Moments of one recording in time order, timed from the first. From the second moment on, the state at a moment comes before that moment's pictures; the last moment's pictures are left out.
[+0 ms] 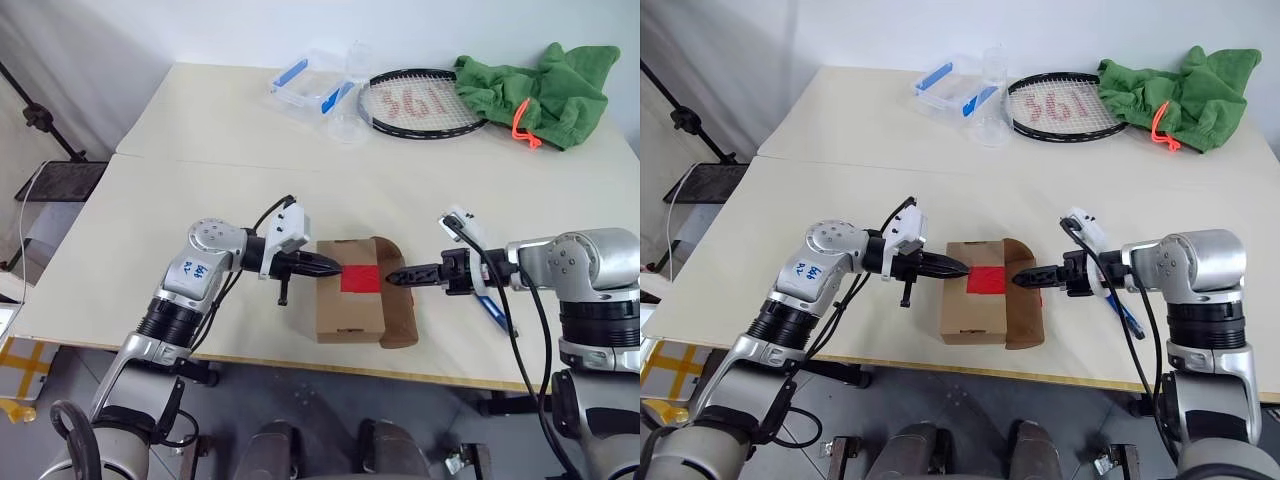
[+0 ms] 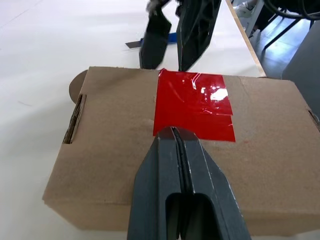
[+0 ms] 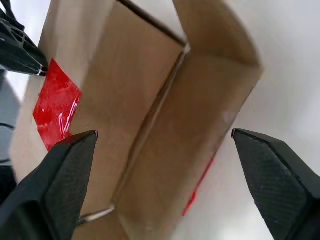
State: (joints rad) left arm -0.76 0.44 -0.23 0.26 -0.23 0.28 -1.21; right arm -0.77 -0.62 -0.08 0.10 0.57 1.61 0.86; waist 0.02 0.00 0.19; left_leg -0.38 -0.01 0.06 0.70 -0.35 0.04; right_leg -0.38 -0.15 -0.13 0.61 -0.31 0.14
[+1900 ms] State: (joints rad) left arm -0.74 0.48 -0.20 0.26 -0.23 0.20 -1.20; right arm -0.87 -0.63 -0.13 0.01 1.16 1.61 0.12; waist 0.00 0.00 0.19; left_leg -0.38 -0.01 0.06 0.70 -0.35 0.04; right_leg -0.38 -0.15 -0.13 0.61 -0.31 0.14
